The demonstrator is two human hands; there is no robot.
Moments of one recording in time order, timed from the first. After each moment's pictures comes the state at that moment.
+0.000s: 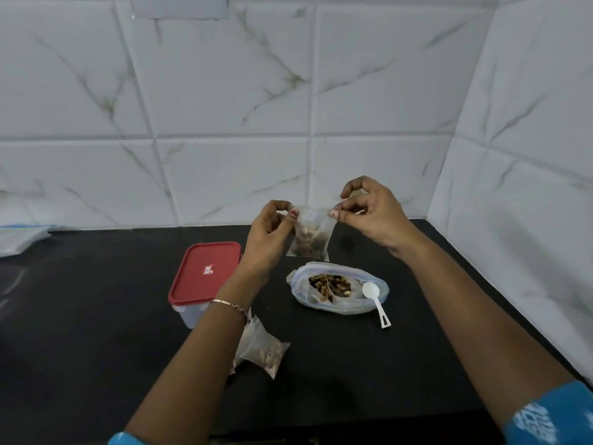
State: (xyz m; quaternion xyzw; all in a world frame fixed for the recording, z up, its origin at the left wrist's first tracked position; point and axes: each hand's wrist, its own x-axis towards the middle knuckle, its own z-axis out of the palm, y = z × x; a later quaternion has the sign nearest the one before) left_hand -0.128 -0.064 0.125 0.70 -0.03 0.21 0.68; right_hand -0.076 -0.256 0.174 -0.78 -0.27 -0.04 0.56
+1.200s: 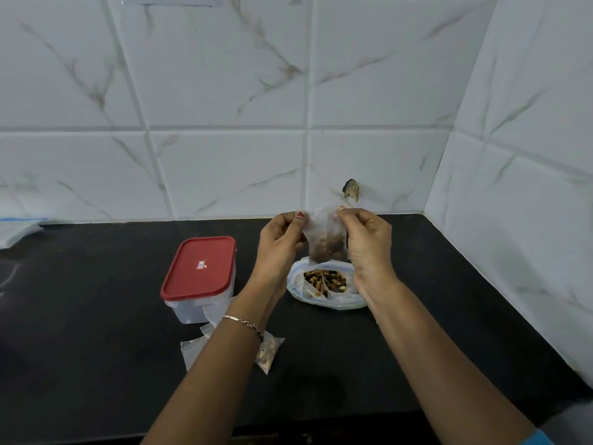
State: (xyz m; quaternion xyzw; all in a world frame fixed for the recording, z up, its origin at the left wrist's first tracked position) left_hand -0.139 -0.103 0.120 0.62 0.03 0.18 0.76; right_hand -0.111 -0.224 0.135 -0.62 -0.05 -0.12 0.77
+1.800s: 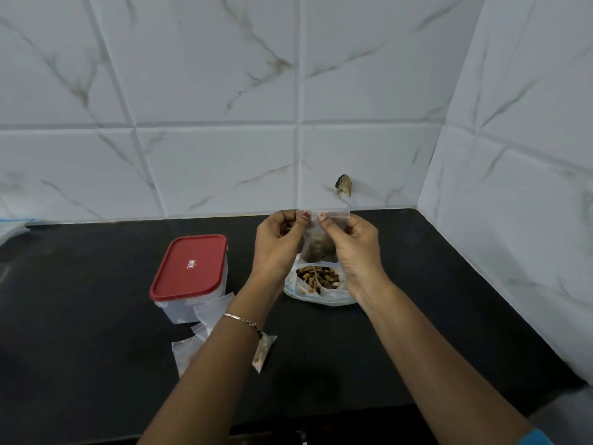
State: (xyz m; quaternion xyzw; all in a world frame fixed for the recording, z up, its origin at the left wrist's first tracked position) left_hand -0.133 -0.114 0.118 0.65 0.03 0.21 0.73; right_hand -0.118 -0.231 0.125 -0.63 -0.06 -0.04 0.77
